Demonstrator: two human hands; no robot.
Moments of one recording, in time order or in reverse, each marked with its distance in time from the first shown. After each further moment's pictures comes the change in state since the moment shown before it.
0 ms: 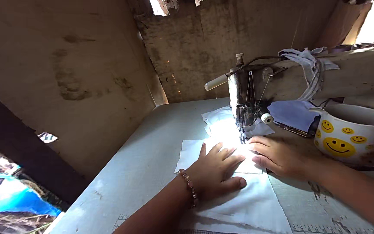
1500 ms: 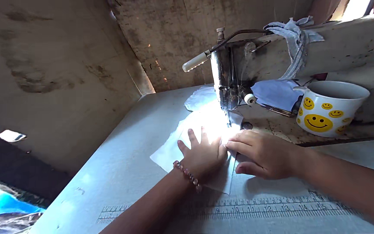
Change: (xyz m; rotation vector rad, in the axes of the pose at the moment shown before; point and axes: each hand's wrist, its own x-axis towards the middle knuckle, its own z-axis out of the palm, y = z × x) left_hand 0.023 0.043 -0.006 0.031 -0.193 -0.585; right_hand -0.005 -0.029 0.009 -0.189 0.143 -0.257
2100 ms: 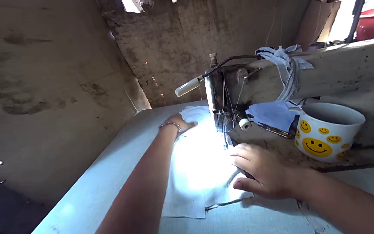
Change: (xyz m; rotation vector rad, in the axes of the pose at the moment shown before) left_hand 0.140 -0.081 -0.085 -0.335 0.350 -0.265; right_hand 0.001 0.024 -0.007 0.161 -0.189 0.187
